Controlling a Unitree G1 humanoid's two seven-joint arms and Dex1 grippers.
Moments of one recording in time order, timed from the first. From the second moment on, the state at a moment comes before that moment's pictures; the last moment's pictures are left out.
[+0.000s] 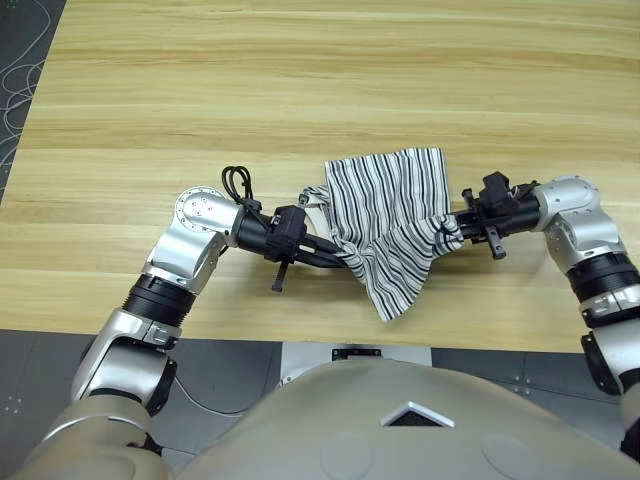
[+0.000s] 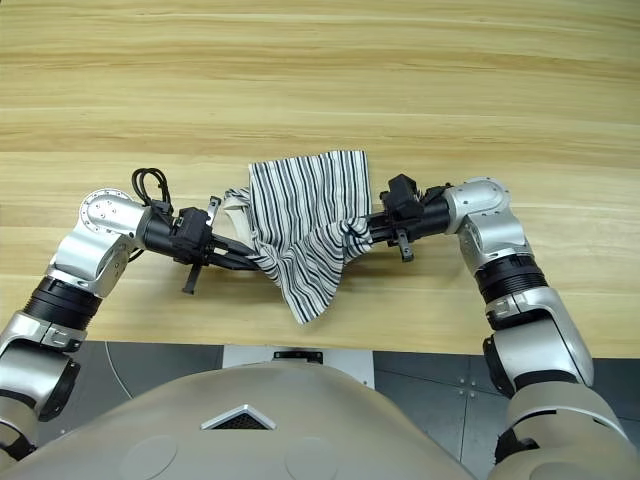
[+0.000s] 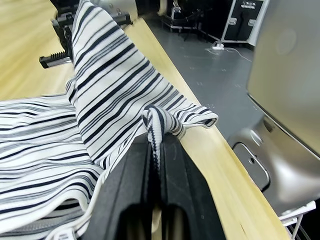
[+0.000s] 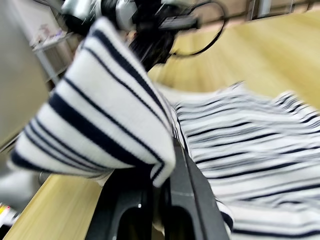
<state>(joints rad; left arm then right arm) -0.21 0.60 -0.41 0.15 -0.47 -0.04 -1.47 -0.37 -0.57 0.38 0.54 0.59 -0.09 1.57</state>
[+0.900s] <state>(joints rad) -0.47 0.43 -0.11 0.87 -0.29 -0.11 -1.27 -0.63 -0.32 0.20 0.98 0.10 -0.08 0.99</state>
